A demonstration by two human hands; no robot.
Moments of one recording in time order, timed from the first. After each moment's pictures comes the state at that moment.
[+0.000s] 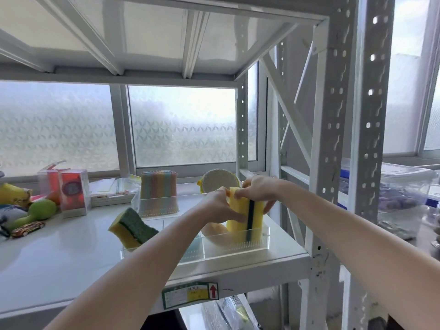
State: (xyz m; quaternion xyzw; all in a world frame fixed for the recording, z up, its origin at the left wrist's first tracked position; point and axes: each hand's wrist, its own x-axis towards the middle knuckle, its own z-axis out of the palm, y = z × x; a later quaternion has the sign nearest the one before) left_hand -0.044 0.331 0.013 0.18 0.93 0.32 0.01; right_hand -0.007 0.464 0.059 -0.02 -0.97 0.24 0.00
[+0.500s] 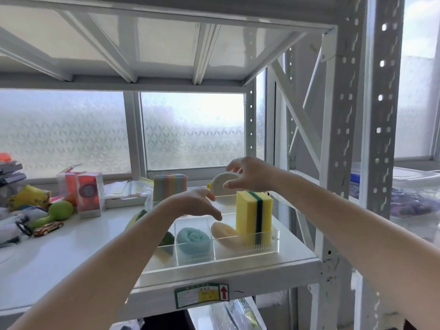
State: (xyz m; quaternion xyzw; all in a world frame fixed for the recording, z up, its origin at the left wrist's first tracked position) left_hand -0.042 0.269 0.045 0.17 0.95 0.26 0.05; right_hand 0.004 0.436 0.090 0.15 -0.96 0.17 0.14
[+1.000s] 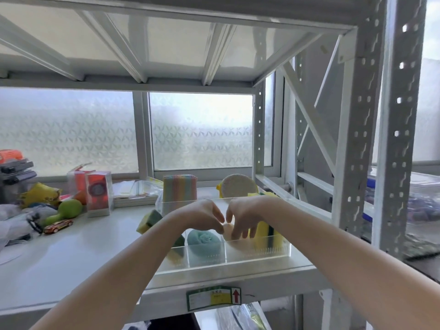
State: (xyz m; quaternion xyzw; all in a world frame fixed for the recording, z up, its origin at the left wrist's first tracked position) left_hand -0.035 0.257 0.026 0.19 0.96 0.21 0.06; right_hand -0.005 0.390 0.046 0.10 -0.98 0.08 -0.13
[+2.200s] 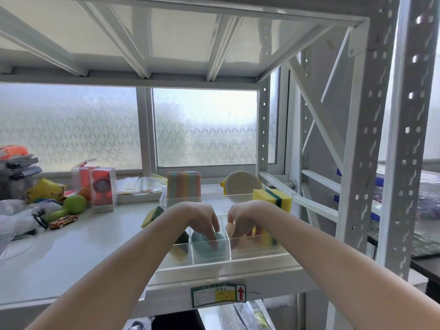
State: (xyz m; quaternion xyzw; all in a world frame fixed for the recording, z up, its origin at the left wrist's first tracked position) left_hand -0.038 0.251 0.026 0.18 0.98 0.02 0.12; right_hand -0.032 0.381 0.024 0.04 -0.98 0.06 -0.16
